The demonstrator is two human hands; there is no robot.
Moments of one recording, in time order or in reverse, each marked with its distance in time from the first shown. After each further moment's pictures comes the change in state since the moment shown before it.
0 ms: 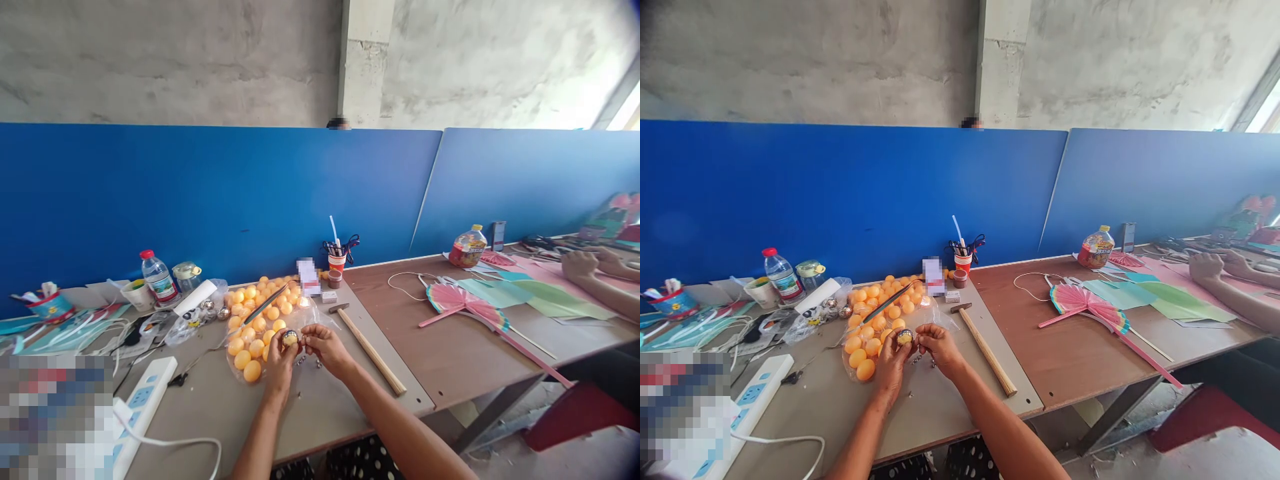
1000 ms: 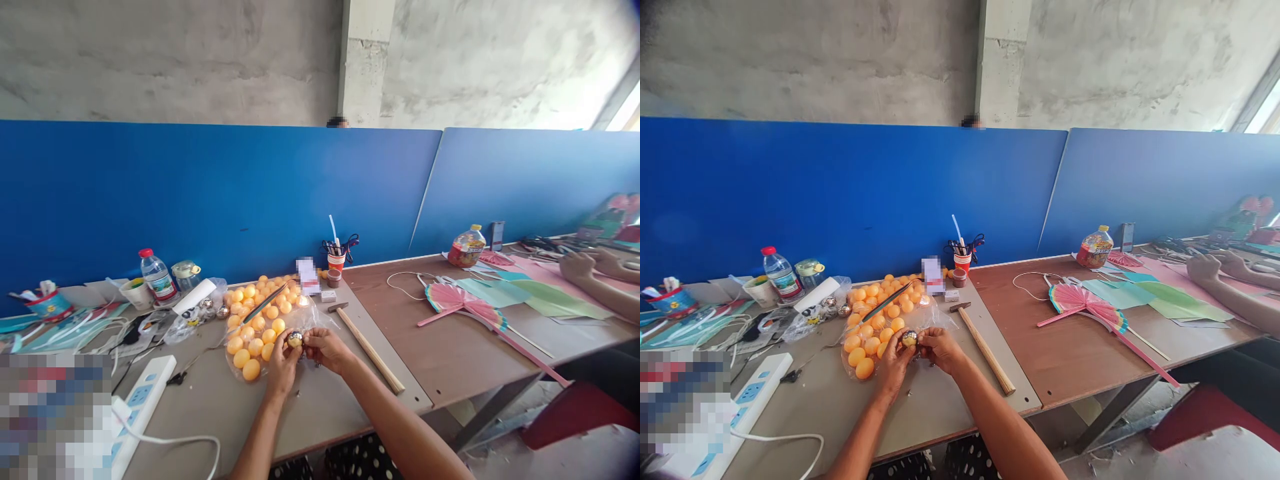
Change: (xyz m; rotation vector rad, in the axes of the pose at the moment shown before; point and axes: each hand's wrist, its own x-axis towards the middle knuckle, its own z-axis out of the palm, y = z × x) left_hand 0.000 -0.003 -0.002 0.130 -0.079 0.042; right_hand 0.004 0.000 -0.007 0.067 -0.019 0.225
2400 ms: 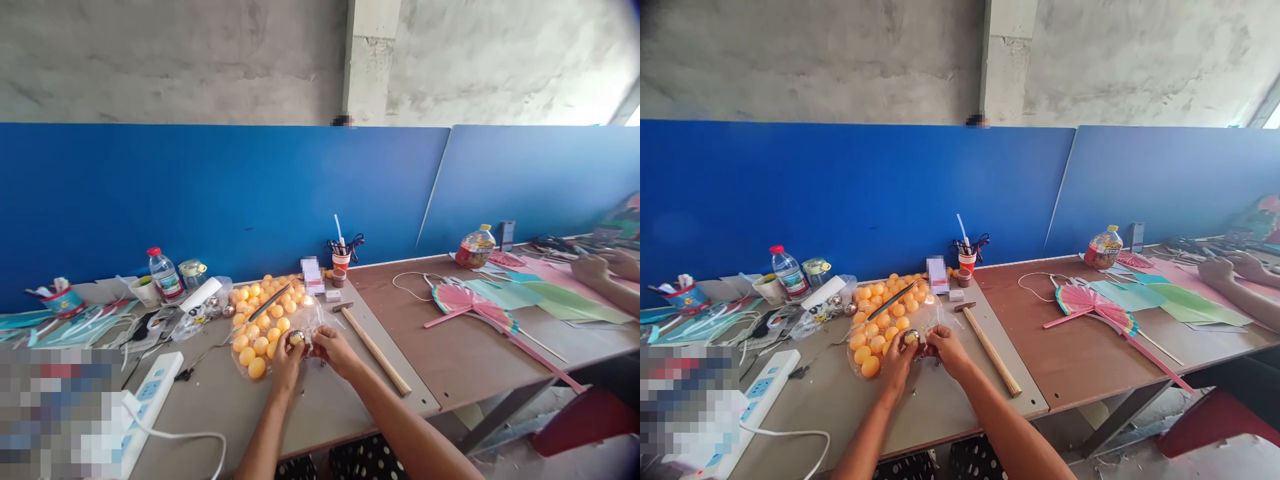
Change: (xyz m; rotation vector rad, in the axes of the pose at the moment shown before) left_hand 0.004 -0.005 0.001 -0.053 0.077 -0.062; right_hand -0.010 -0.001 0.008 -0.085 0.148 -0.101
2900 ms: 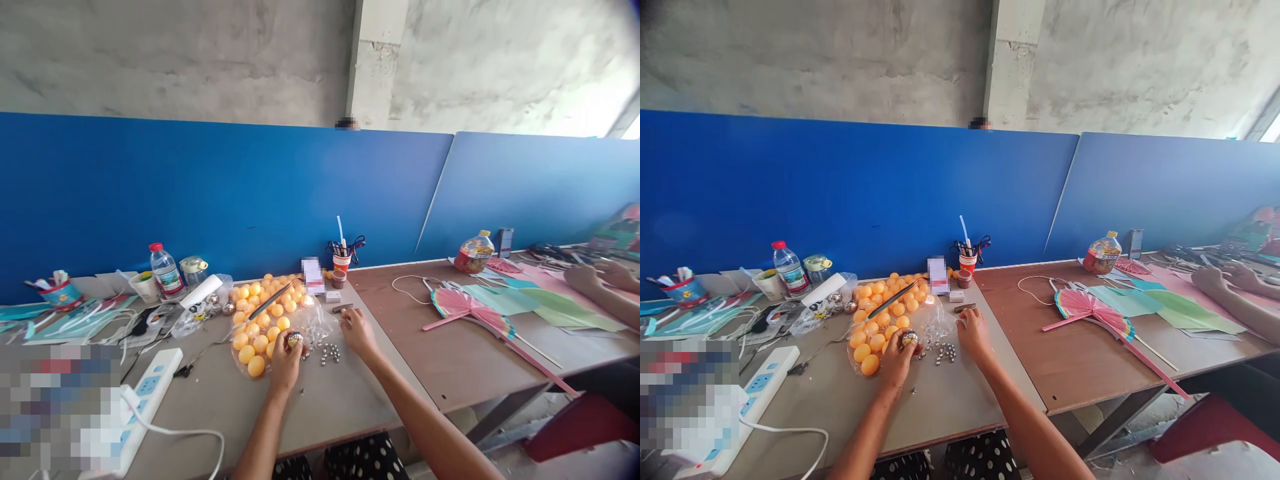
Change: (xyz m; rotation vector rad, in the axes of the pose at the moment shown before) left_hand -0.002 0.002 0.000 -0.047 0.003 0.012; right_hand 0.006 -0.034 -0.061 -1.199 0.498 -0.347
